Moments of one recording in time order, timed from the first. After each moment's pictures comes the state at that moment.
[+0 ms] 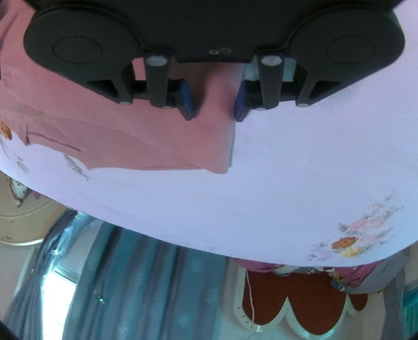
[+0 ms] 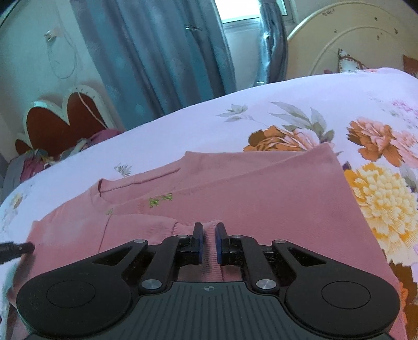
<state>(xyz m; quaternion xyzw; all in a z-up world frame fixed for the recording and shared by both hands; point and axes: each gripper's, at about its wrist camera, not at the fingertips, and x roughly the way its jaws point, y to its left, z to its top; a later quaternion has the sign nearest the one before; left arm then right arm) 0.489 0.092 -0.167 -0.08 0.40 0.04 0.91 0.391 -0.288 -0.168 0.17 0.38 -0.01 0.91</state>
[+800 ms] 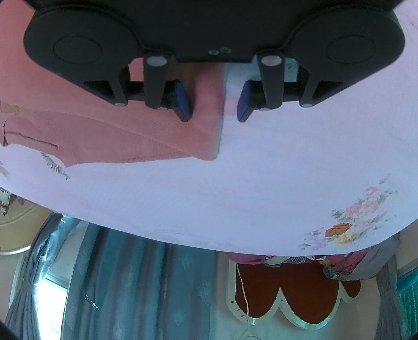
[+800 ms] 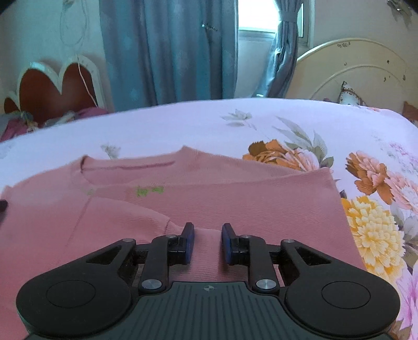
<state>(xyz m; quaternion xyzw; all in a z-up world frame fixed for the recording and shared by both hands) 0.498 0.080 -0.166 -0.03 0.39 0.07 0.92 0.396 -0.271 -0.171 0.08 0.37 -0.03 0.93</state>
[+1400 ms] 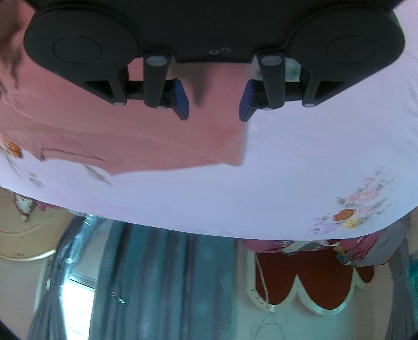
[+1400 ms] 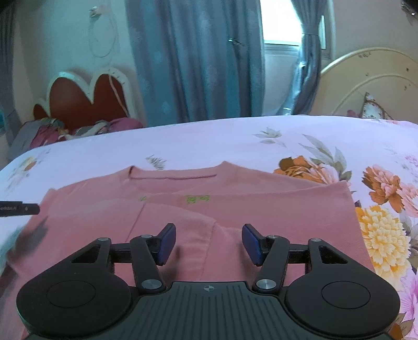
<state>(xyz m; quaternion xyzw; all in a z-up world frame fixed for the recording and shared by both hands) 0.446 0.053 -0.136 -0.02 0.38 0.03 0.92 0.368 -0.245 -0.146 0.07 0.36 0.04 0.93</state>
